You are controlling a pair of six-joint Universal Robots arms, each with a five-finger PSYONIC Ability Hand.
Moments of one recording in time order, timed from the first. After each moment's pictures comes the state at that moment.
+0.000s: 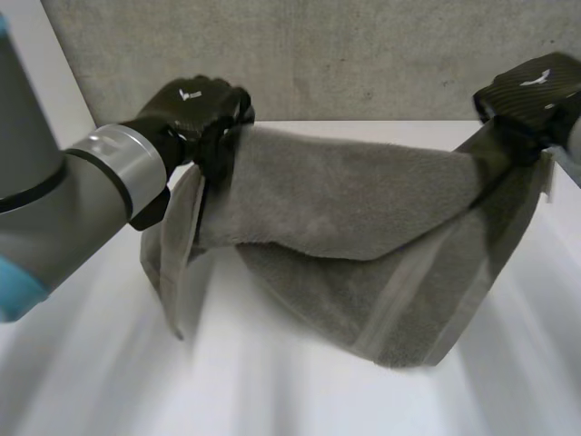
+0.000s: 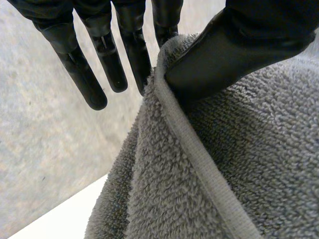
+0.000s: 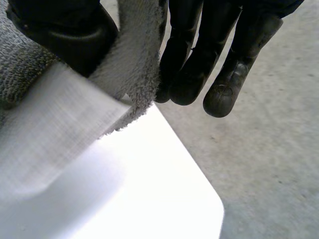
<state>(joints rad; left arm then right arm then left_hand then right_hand) 4.19 -1.88 -1.15 2.89 -1.45 3.31 1.83 -1.36 1.11 0.49 1.44 2.48 1.27 1.06 1.19 0.84 1.53 1.32 1.32 1.33 1.34 1.16</state>
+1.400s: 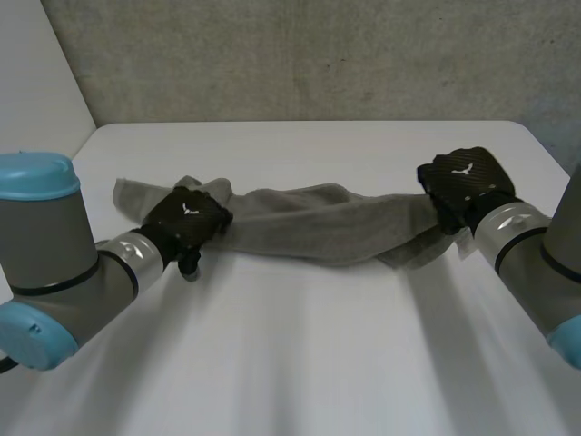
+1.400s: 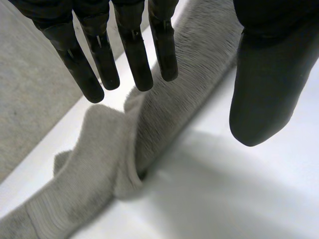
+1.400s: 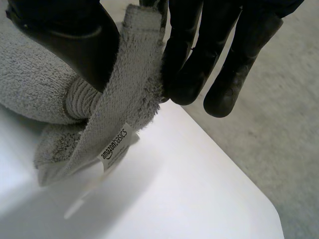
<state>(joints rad) 4.35 -1.98 -1.55 3.16 -1.32 3.71 1.92 -1.31 1.56 -0.05 1.52 2.66 0.66 0.65 0.66 0.66 0.65 1.32 1.32 1.33 1.34 1.16</state>
